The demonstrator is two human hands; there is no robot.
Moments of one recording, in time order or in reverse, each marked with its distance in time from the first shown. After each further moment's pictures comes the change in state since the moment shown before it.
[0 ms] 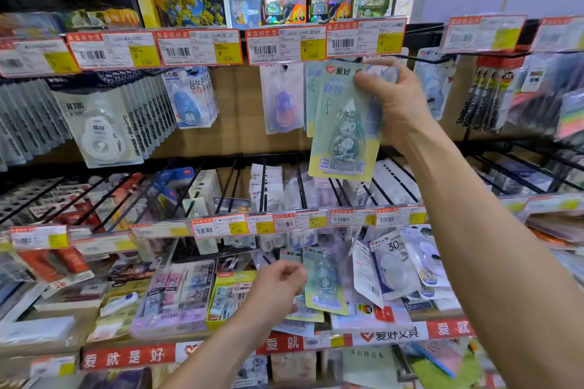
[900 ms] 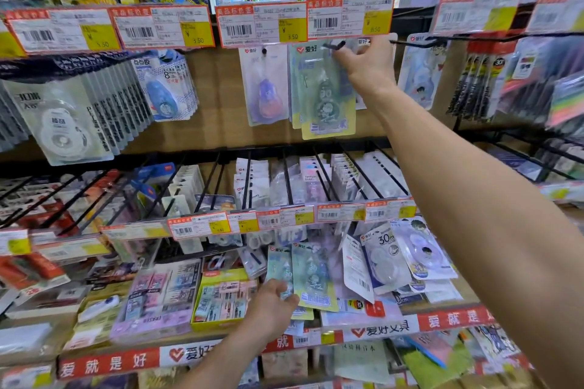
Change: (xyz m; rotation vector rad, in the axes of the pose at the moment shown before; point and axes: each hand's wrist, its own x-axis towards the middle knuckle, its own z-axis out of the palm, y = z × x) left_hand 0.050 -0.062 0.025 0.356 -0.012 -0.119; right_hand 0.082 0.031 -0.001 -0.586 0.200 -0.127
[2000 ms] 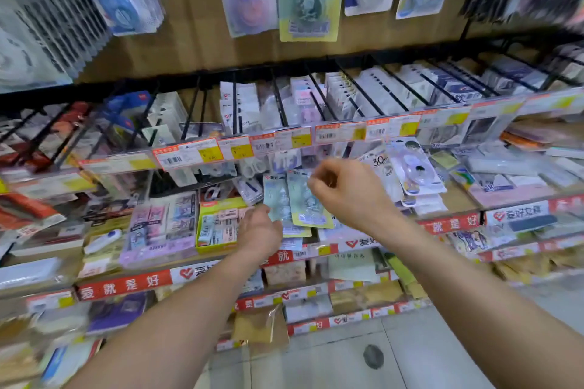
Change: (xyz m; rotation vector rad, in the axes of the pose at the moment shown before) left_hand 0.027 -0.022 -0.001 0.357 0.149 -0.045; right_hand -0.283 0.051 -0.022 -0.485 -0.541 0.245
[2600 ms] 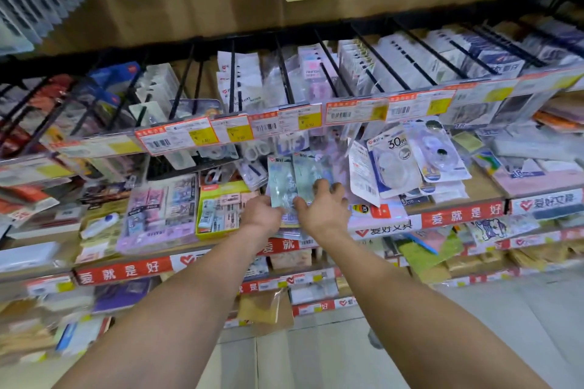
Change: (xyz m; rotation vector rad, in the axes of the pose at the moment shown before) left_hand 0.031 -0.010 0.018 -0.388 -0.026 -0.158; right_hand 0.040 0.085 0.171 -0.118 -0.062 0.450
